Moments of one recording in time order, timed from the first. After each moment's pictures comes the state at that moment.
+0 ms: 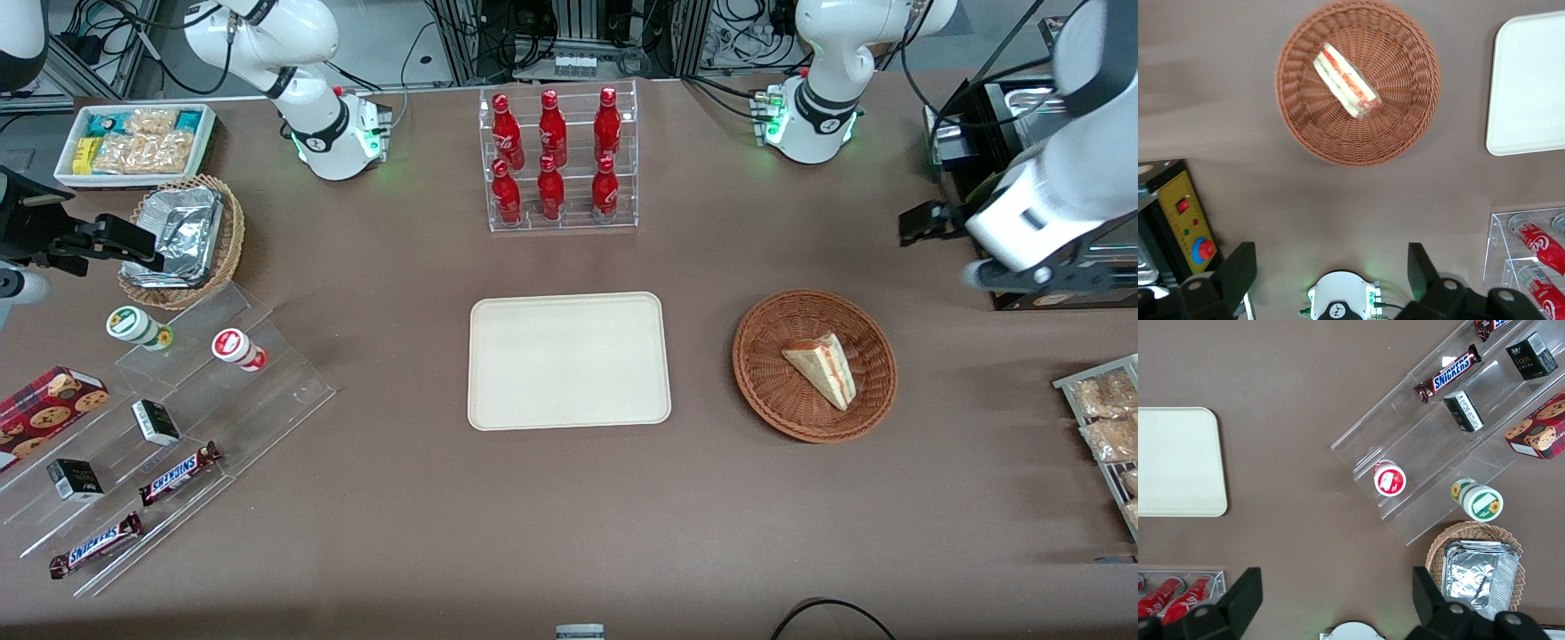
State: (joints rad) arm 0.03 0.06 -0.17 -1.62 0.00 1.41 -0.04
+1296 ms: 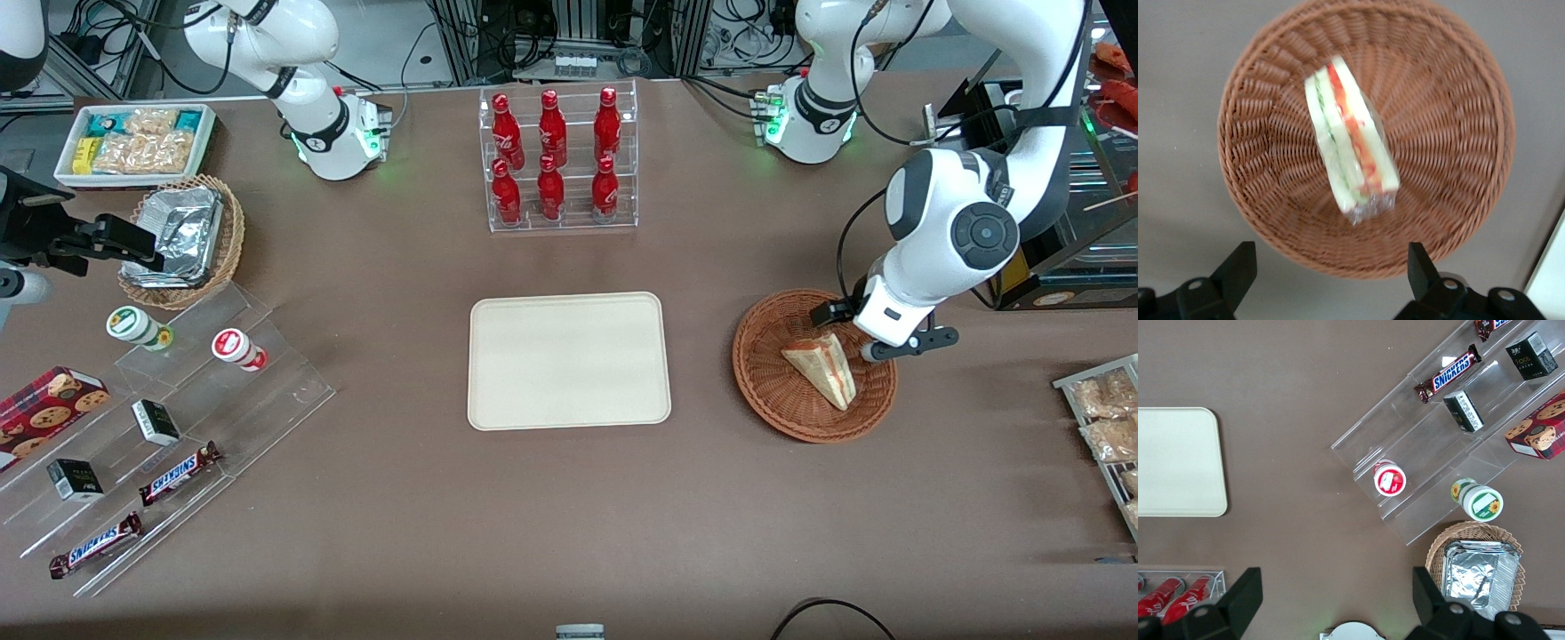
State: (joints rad) arm 0.03 0.09 -0.18 -2.20 0.00 2.20 -0.48
